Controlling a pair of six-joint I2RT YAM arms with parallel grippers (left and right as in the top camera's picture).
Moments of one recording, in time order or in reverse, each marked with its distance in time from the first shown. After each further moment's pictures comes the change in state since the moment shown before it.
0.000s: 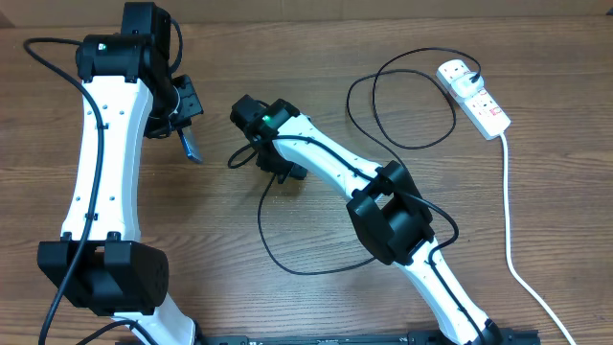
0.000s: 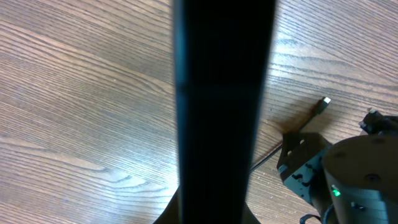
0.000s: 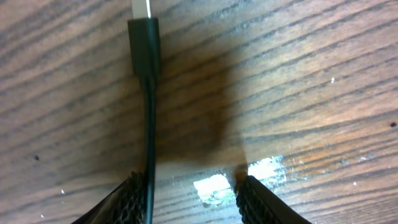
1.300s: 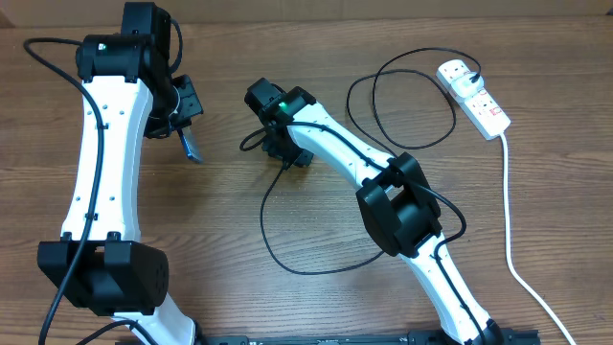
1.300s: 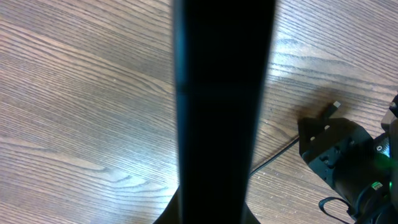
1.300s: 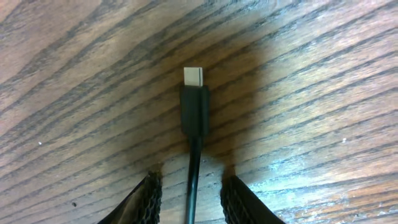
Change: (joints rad) left arm 0.000 0.000 0.000 -0.001 0.000 0.000; right arm -0.070 0.002 0.001 0.080 -0.079 -0.004
